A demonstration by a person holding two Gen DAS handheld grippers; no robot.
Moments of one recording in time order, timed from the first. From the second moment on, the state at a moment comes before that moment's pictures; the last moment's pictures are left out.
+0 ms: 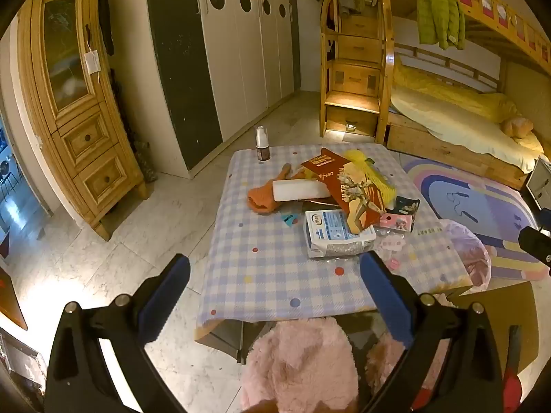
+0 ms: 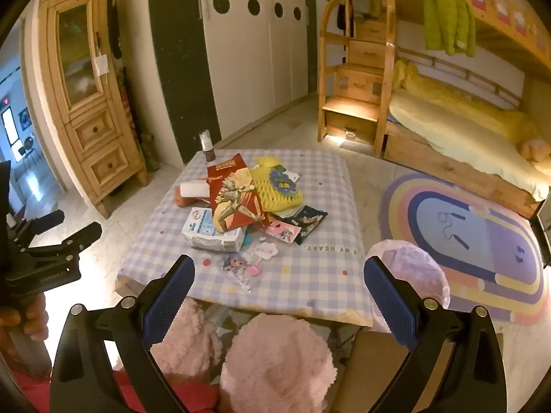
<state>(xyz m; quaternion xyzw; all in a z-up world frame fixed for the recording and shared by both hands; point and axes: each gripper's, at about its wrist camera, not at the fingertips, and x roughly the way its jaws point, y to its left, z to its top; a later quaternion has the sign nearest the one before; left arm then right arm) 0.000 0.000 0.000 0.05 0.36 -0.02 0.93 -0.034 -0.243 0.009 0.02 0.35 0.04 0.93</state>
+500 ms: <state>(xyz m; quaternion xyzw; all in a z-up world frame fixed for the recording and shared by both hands) 0.002 0.000 -0.001 0.05 0.36 -0.02 0.93 -0.036 -0.243 0.011 0.02 0.35 0.04 0.94</state>
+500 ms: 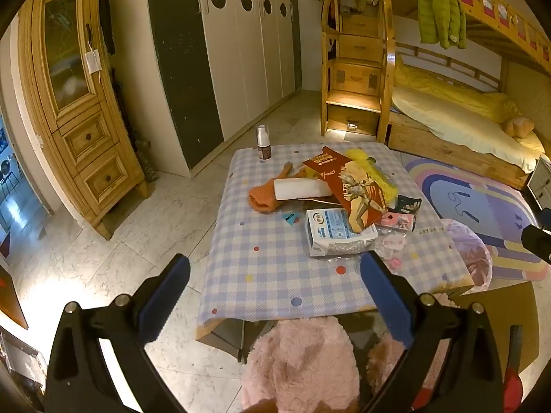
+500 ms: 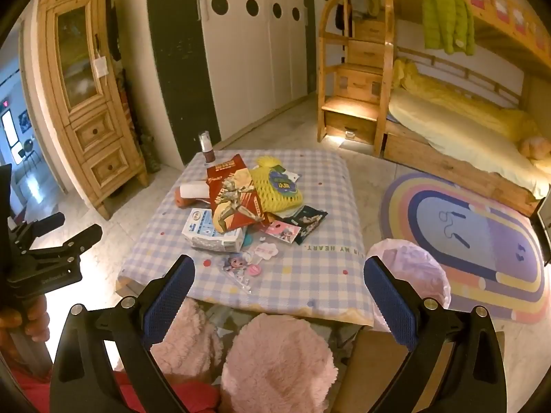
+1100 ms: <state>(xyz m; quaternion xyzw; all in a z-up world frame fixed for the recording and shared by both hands) -0.002 0.001 0.002 0.05 0.36 -0.02 0.93 -0.034 -0.245 0.011 0.03 0.35 0.04 0.93</state>
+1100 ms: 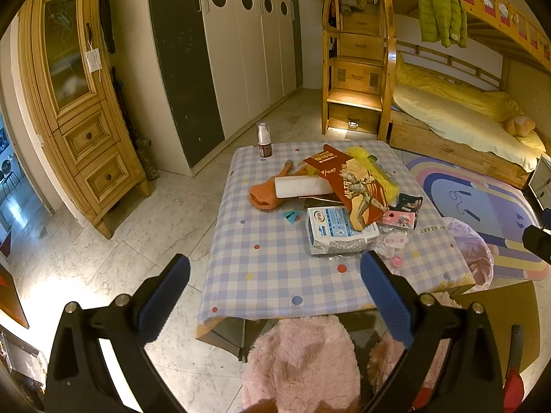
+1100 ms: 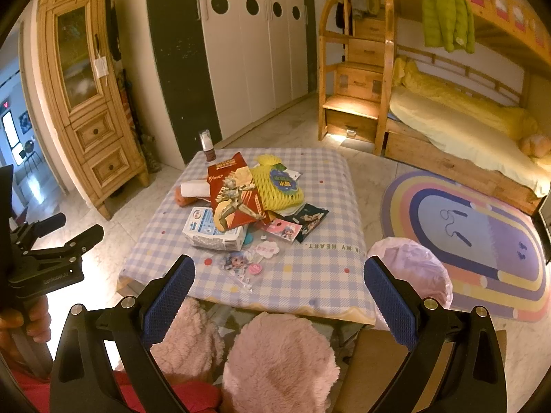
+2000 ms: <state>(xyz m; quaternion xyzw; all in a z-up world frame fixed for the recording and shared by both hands) 0.000 0.000 0.001 0.06 0.36 -0.02 0.93 -0.035 -0.244 0.008 0.03 0.35 0.04 0.93</state>
